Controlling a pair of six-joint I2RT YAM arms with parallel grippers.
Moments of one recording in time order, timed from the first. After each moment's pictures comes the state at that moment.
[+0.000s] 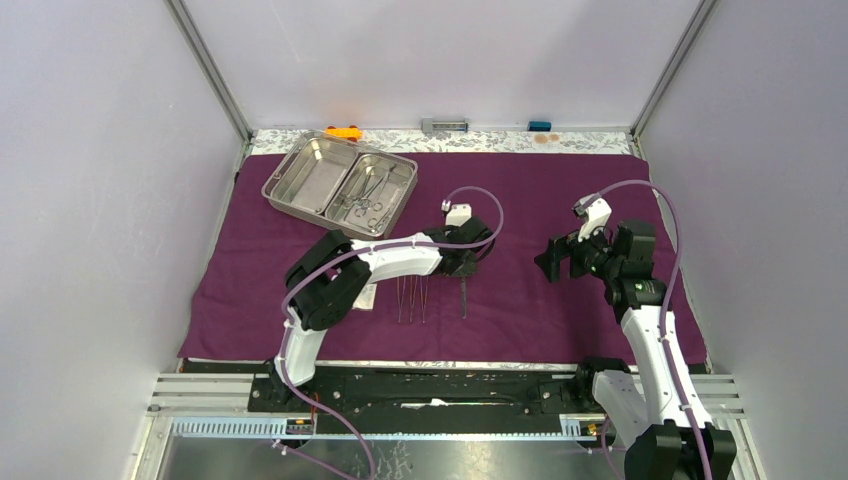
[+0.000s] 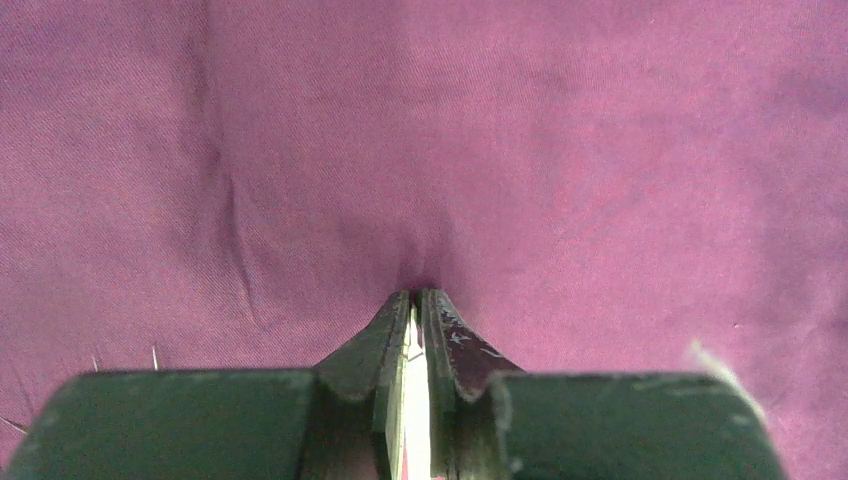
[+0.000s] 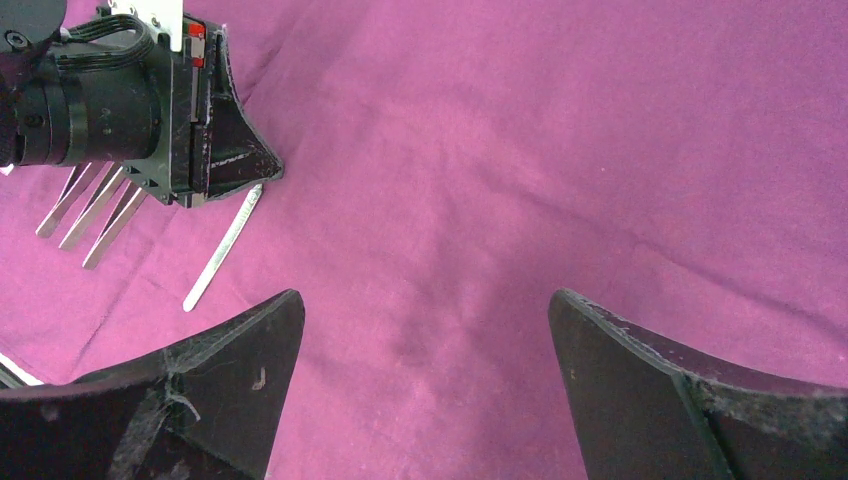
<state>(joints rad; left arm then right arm) -0.94 2.03 1.39 -0.40 -0.32 -0.88 -0.08 0.83 0.60 -0.36 -0.57 -0.18</state>
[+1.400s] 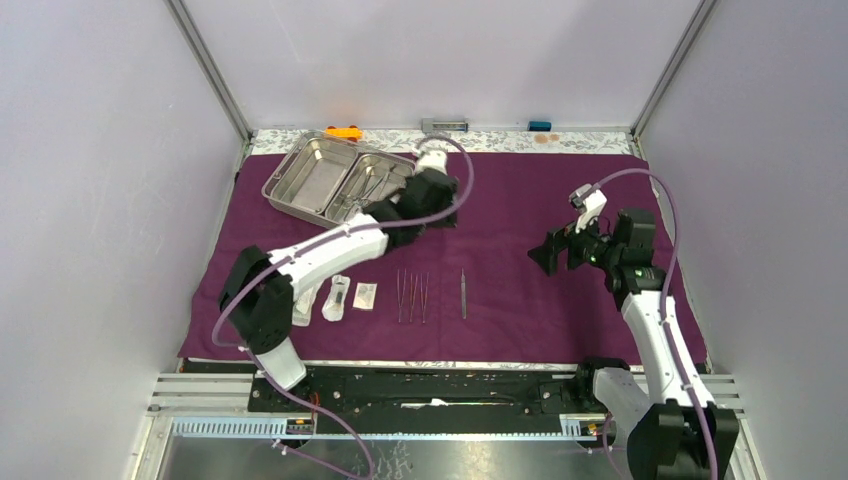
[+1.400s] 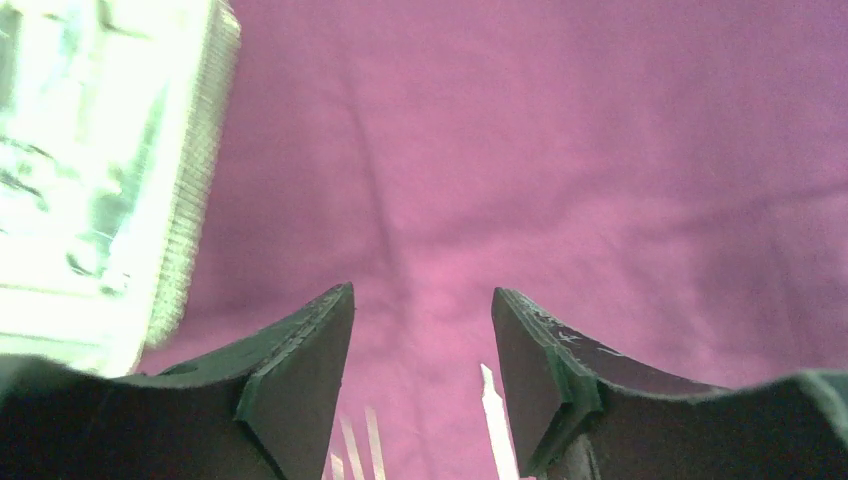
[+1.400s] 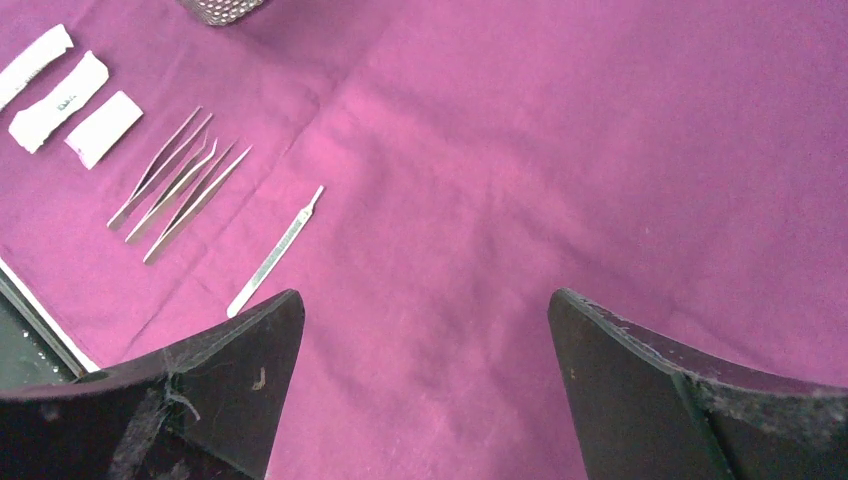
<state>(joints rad) -0.86 1.70 1.33 -0.30 -0.40 -0.52 -0.08 0.88 0.64 -0.33 -0.70 -0.19</state>
